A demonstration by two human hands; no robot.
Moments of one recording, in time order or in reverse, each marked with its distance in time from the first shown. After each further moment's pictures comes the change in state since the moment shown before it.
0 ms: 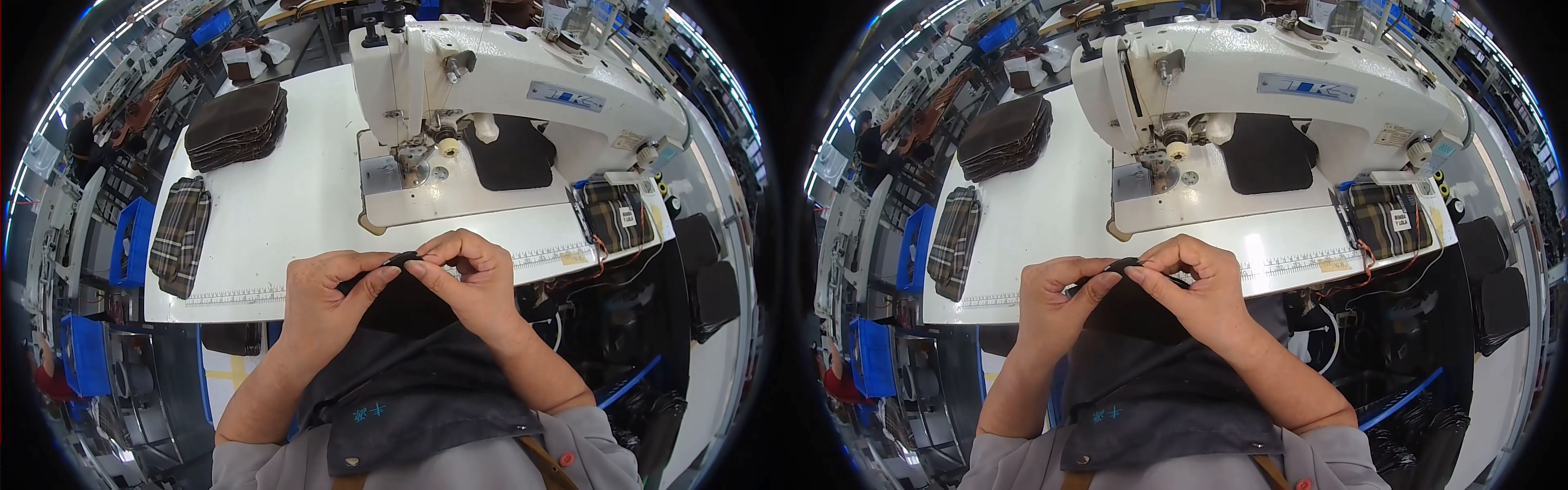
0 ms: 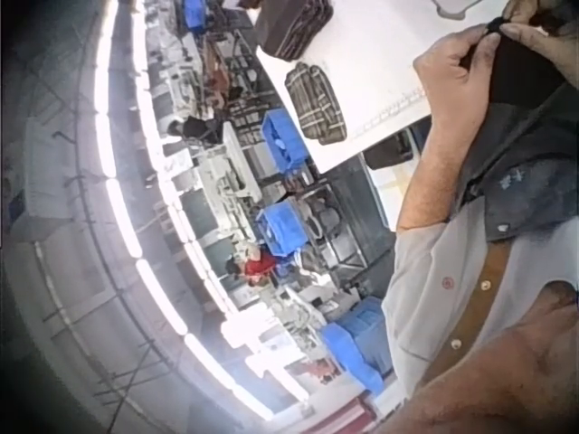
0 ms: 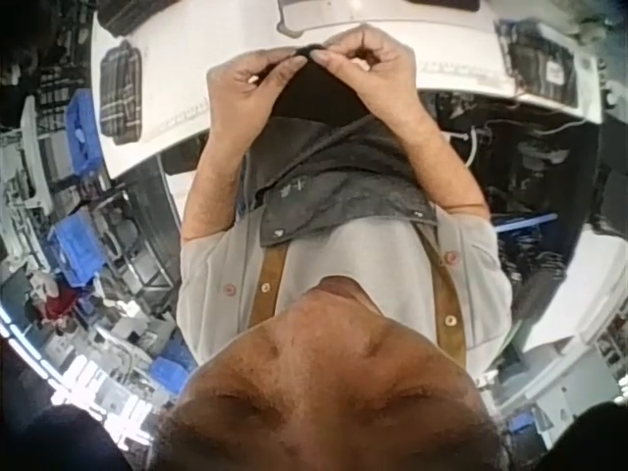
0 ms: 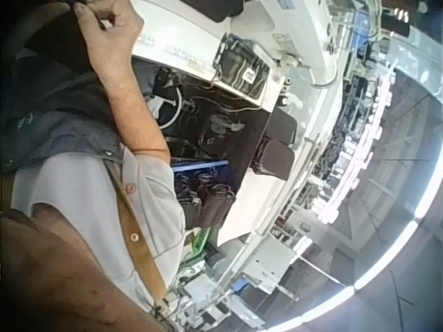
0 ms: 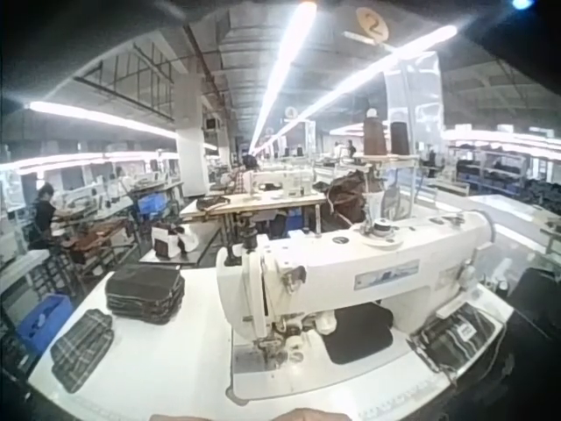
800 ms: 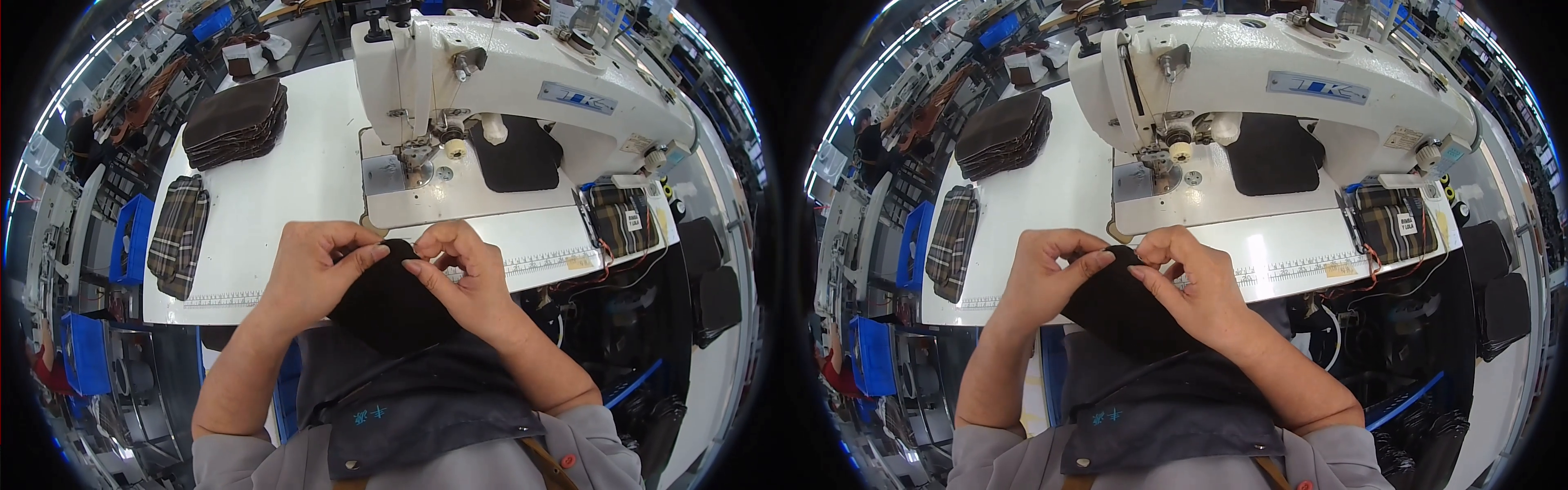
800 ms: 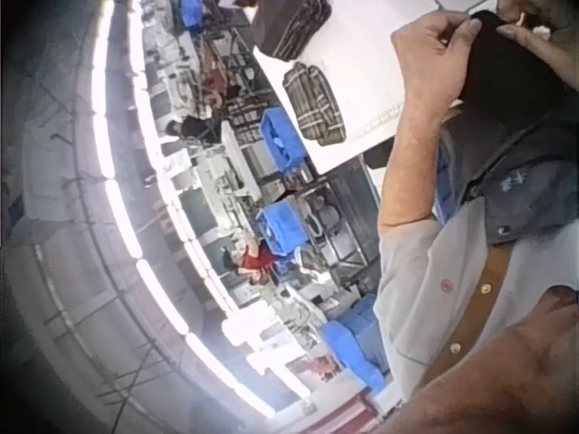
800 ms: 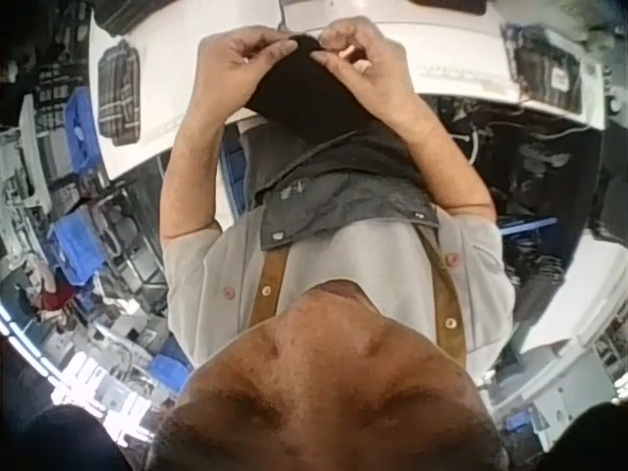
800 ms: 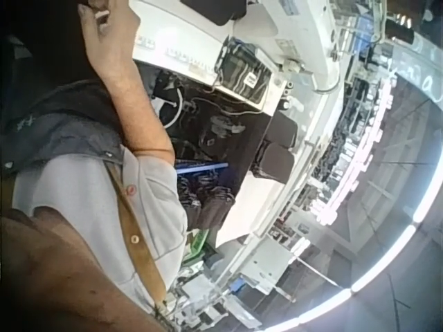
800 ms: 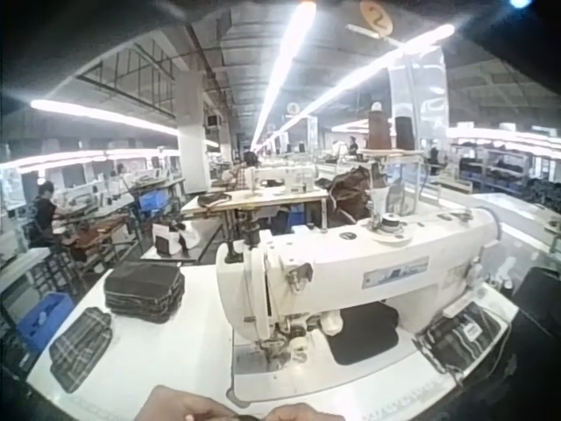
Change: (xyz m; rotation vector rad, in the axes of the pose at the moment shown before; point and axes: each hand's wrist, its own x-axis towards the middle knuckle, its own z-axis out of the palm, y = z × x) left_hand 0.039 -0.019 -0.015 -0.043 -0.131 -0.026; right_hand 0.013 0.003 -0.003 -0.193 -0.048 -0.014
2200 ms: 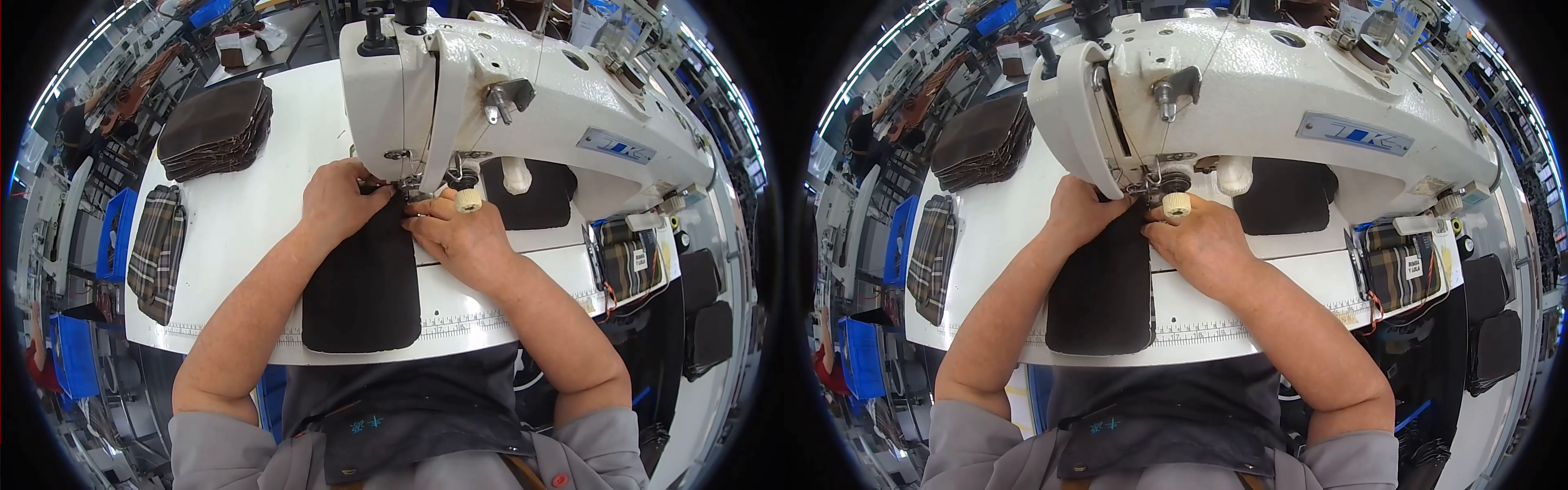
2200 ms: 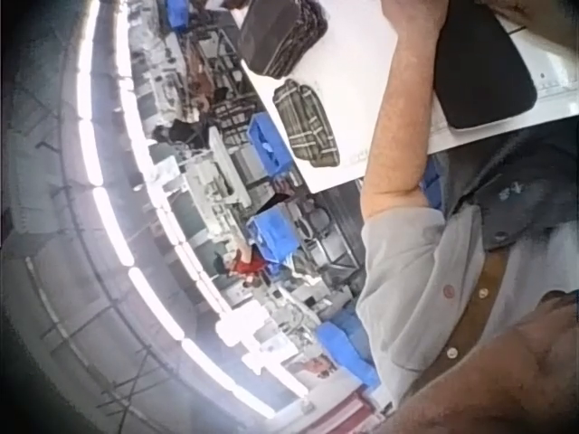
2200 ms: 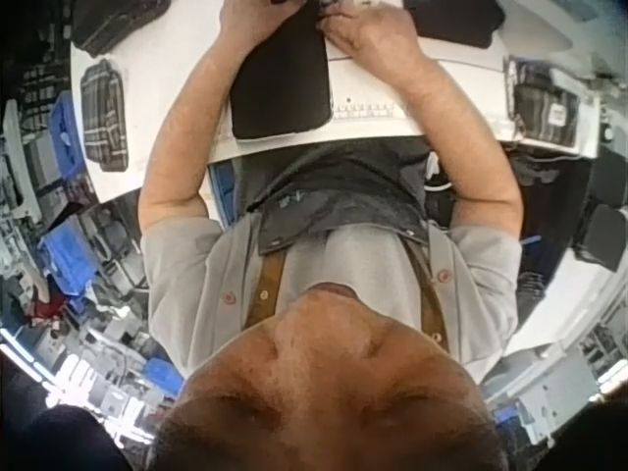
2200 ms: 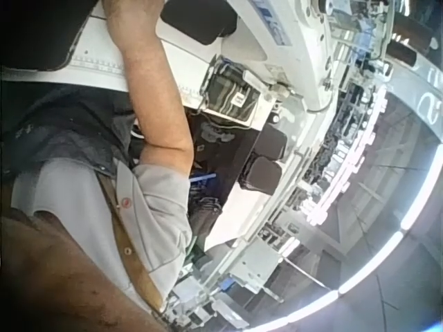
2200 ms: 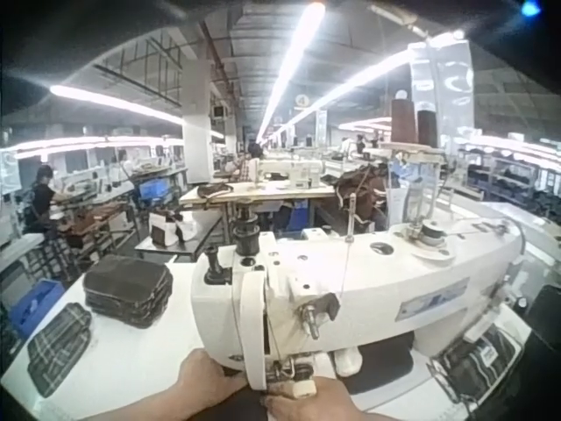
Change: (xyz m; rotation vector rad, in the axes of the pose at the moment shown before) left_hand 0.131 -0.082 0.022 0.415 0.111 -0.138; right_hand 0.094 0.062 -0.036 -0.903 -0.234 -0.539
